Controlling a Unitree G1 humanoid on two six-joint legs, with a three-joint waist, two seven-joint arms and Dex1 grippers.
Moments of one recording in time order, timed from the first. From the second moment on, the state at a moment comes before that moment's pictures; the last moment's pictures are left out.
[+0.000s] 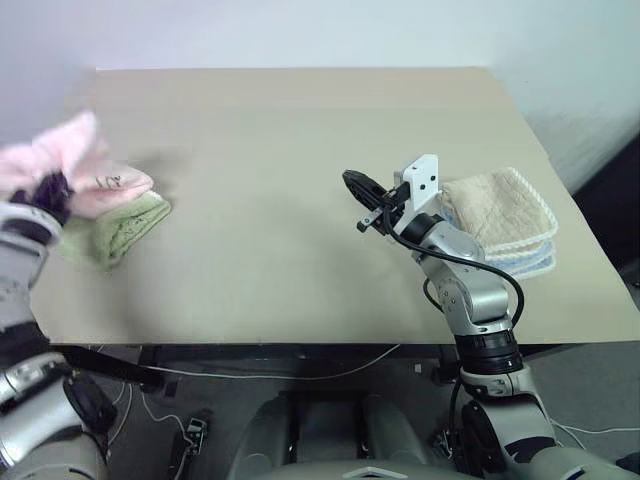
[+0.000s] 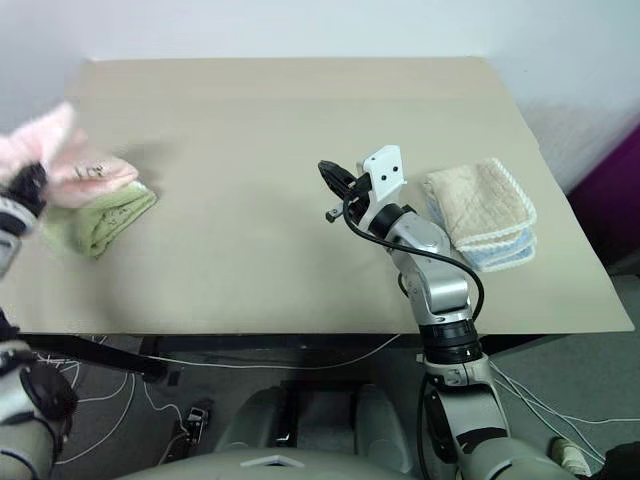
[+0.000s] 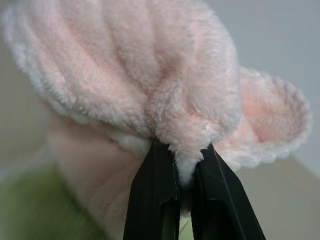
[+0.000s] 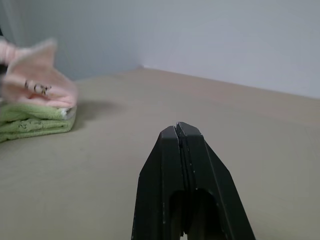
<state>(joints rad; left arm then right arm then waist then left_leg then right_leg) -0.42 0.61 0.77 0.30 -0.85 0.67 -0.14 -0.51 -0.20 0.04 -0.05 0.29 0.28 0.54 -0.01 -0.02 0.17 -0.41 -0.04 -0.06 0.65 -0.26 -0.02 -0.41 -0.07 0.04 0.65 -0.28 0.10</state>
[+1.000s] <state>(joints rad) -0.12 0.47 0.66 -0.28 -1.05 0.75 -0.09 -0.55 -0.18 0.06 0.01 0.29 0.27 0.60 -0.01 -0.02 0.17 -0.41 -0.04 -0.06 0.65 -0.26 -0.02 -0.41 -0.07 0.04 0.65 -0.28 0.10</state>
